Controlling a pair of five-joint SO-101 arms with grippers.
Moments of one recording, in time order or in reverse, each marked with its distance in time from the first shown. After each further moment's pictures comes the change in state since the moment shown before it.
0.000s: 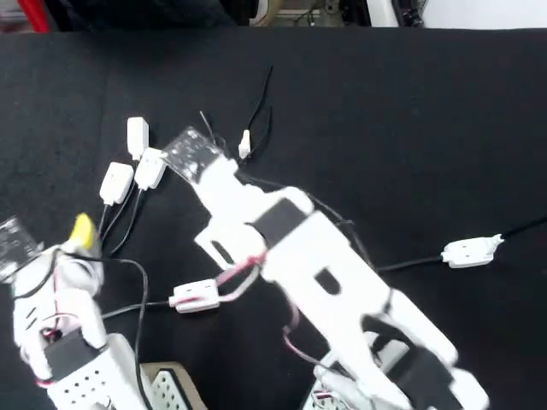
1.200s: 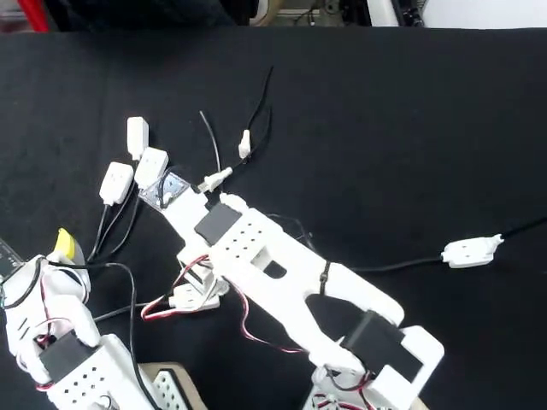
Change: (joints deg) left arm -6.2 0.0 2.6 -0.3 -0.1; right arm -7.8 15.9 -0.4 3.5 -7.6
